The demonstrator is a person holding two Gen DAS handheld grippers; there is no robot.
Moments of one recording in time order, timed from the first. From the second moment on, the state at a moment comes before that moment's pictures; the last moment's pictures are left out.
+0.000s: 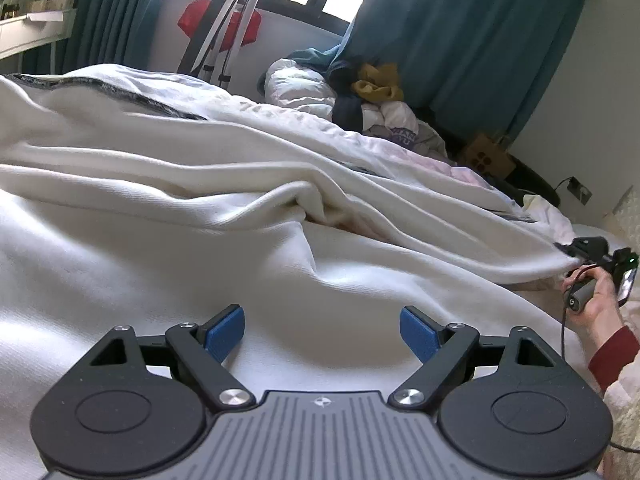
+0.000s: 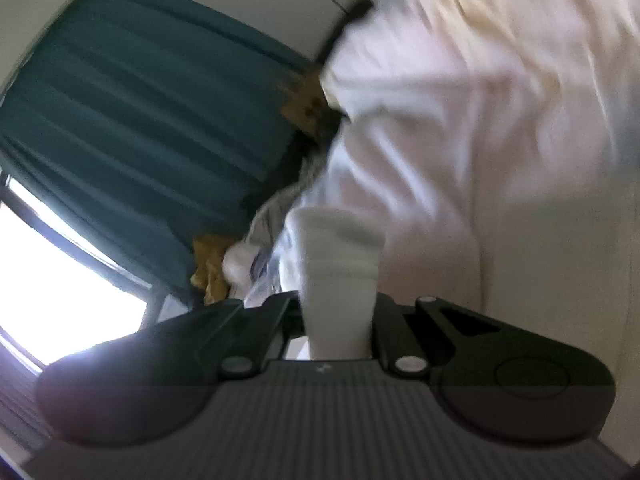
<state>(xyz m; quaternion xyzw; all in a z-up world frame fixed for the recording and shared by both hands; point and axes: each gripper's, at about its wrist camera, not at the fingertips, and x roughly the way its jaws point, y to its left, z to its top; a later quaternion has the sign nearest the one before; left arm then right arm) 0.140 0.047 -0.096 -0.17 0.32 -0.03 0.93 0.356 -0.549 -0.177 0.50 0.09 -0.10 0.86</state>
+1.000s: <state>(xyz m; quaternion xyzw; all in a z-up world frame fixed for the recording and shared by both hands) 0.071 0.083 -0.030 -0.23 0.29 0.00 0.93 0.222 -0.492 -0.097 0.28 0.25 -0.07 0.93</state>
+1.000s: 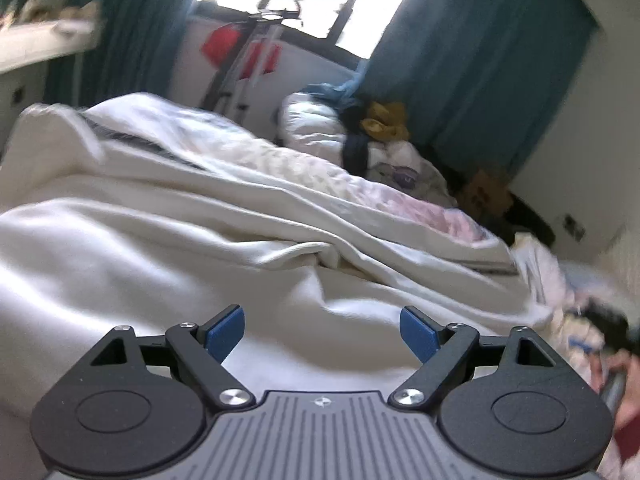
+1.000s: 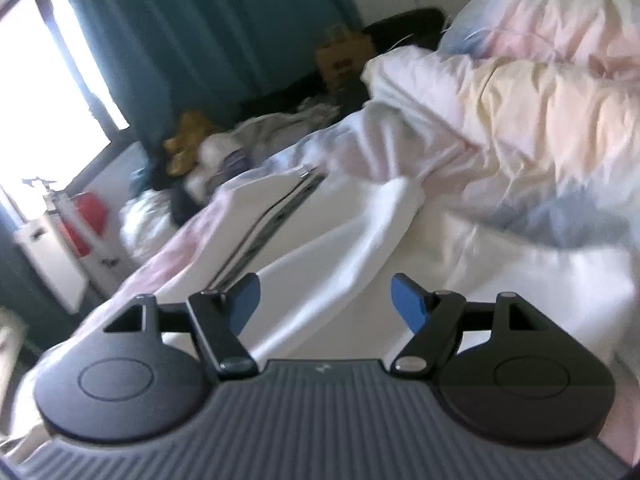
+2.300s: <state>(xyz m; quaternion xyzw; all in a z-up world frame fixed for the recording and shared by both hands) 0.022 0.263 -0.107 -0.61 0.39 0.17 0.67 0.165 -0.583 -0.188 0.52 0.25 -0.24 0.78</state>
